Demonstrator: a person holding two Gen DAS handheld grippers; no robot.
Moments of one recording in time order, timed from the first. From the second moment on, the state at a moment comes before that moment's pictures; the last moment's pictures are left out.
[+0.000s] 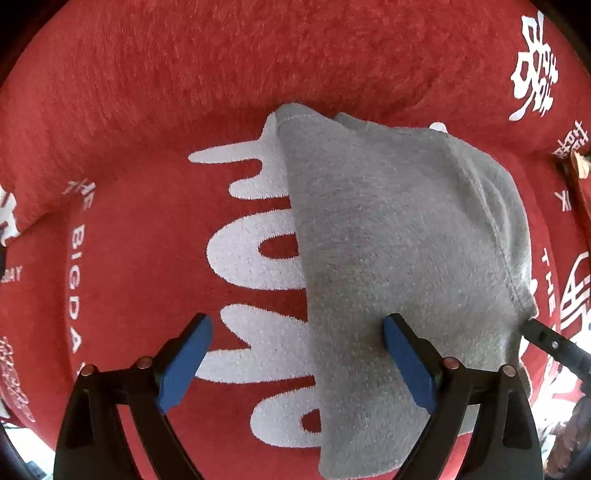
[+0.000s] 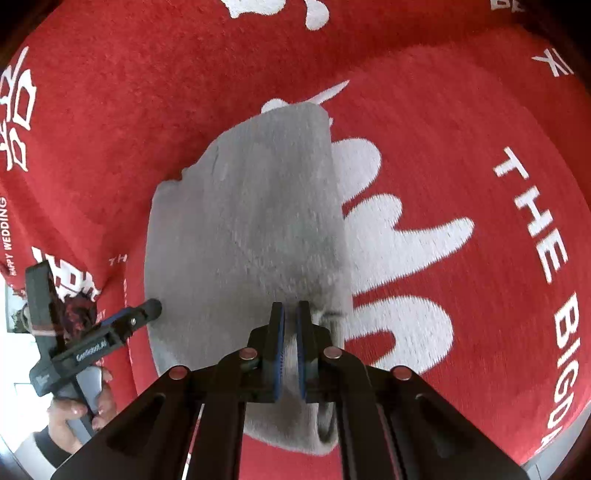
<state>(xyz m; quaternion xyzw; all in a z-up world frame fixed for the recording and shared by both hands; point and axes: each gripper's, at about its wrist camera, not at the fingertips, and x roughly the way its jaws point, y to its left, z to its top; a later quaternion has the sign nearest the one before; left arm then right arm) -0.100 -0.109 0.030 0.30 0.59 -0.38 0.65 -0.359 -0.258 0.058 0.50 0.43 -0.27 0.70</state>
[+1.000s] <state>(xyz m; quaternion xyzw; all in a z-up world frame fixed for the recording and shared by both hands) -0.088 -0.108 0.036 0.28 0.60 -0.35 0.66 -0.366 -0.265 0.077 0.52 0.42 -0.21 0.71</state>
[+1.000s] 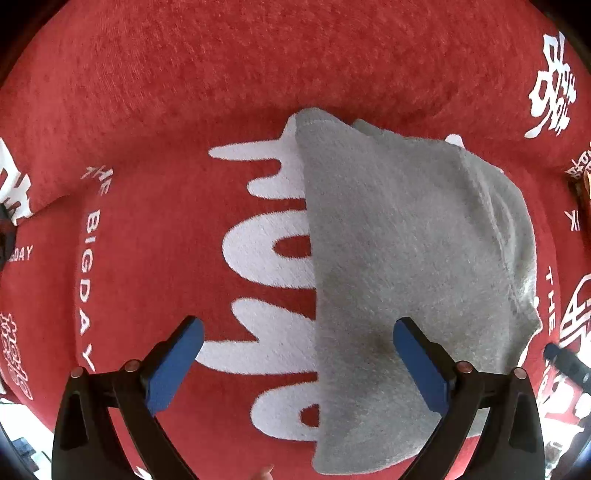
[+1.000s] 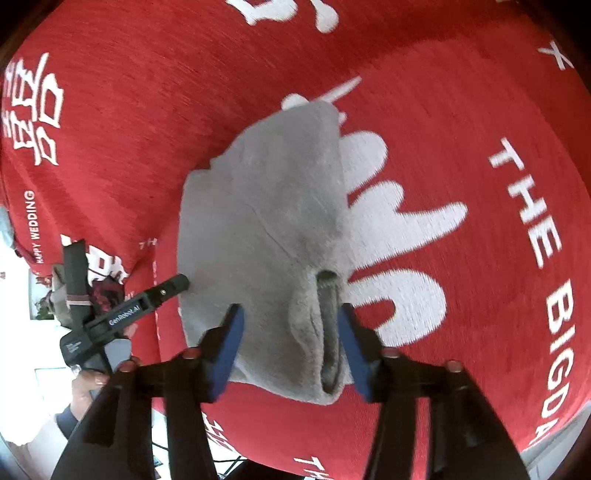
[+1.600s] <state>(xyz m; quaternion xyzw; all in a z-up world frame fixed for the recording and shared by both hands) -0.047 -0.127 0.011 0.16 0.68 -0.42 0.58 -0.375 -0.337 0.037 0.57 0.39 -0.21 0.69</state>
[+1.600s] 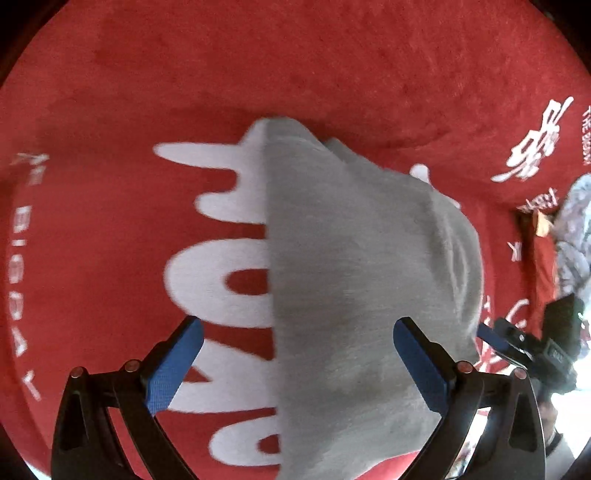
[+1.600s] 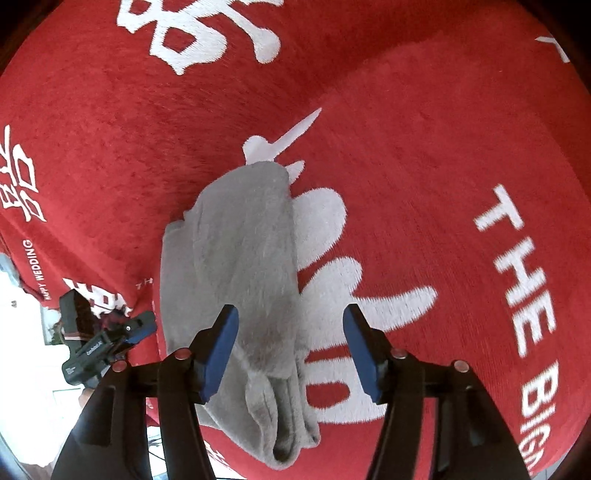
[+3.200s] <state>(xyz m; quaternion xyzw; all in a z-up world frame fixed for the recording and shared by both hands) -0.039 -0.046 0.089 0.10 0.63 -0.54 0.55 -0.284 -0.228 0.071 0.68 0.32 -0.06 0.66</state>
